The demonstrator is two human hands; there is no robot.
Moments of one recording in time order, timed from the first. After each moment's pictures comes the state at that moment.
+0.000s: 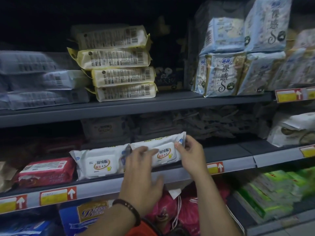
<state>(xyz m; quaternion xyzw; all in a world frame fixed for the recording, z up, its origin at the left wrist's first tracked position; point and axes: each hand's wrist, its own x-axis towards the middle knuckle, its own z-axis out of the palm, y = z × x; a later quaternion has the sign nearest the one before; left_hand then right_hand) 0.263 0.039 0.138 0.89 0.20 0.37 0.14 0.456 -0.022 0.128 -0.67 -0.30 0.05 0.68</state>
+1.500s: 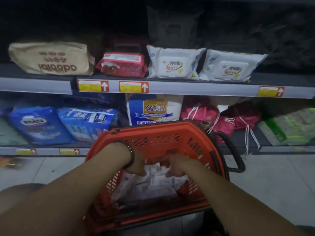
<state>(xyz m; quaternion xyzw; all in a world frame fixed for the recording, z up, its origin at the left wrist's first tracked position) 0.015 0.095 0.042 0.89 0.19 -0.40 0.12 0.178 -0.009 -0.061 -0.77 -0.50 0.39 -0.09</state>
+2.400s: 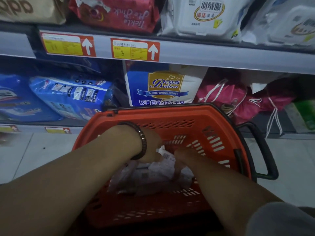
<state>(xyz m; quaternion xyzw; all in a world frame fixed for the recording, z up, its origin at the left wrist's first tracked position) 0.064 0.134 0.016 0.89 0.14 -0.41 0.15 0.207 0.027 -0.188 -0.76 -0.43 0.44 -0.22</state>
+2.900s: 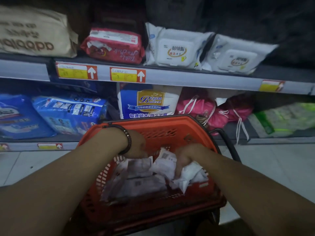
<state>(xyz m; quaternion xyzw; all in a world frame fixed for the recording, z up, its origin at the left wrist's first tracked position) 0.041 0.130 0.052 0.90 0.15 -0.40 0.11 0.220 0.006 -0.052 -0.75 -0.40 0.46 -0.26</state>
